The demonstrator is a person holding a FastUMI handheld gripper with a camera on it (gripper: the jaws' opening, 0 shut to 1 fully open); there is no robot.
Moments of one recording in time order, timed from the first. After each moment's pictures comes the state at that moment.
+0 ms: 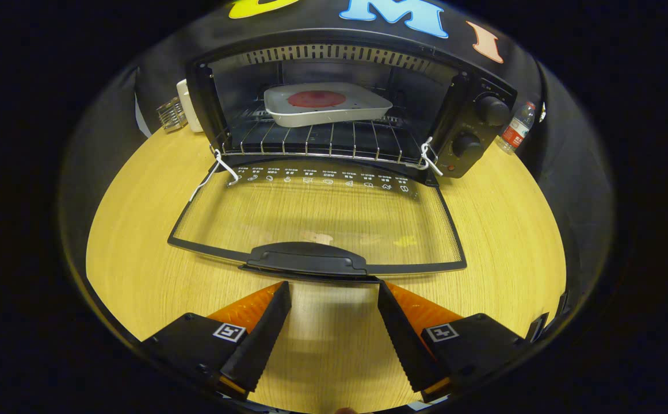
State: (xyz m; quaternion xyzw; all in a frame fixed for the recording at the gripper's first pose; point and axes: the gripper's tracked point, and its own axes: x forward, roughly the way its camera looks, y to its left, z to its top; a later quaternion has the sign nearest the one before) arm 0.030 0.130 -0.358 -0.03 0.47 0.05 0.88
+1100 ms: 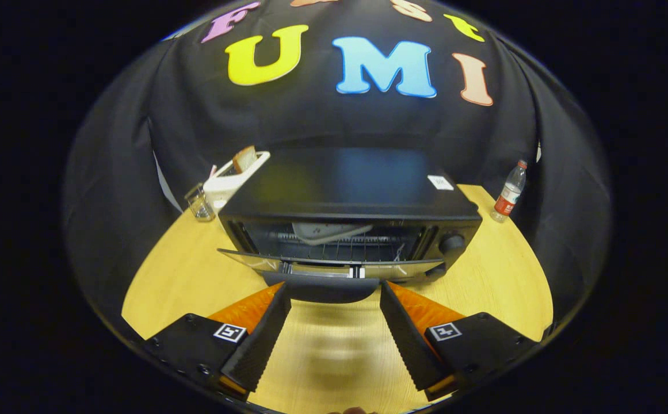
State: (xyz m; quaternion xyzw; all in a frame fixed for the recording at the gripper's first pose) arm 0.051 0.128 -0.174 0.02 0.28 0.09 0.96
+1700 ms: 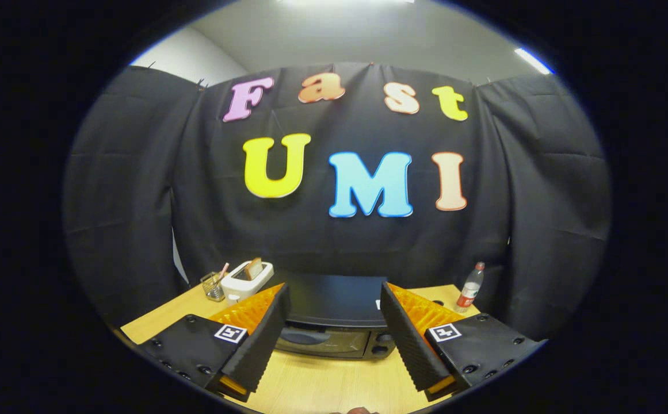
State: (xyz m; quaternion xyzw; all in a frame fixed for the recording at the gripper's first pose) arm -0.008 0.044 0.012 0.01 0.01 0.07 1.00
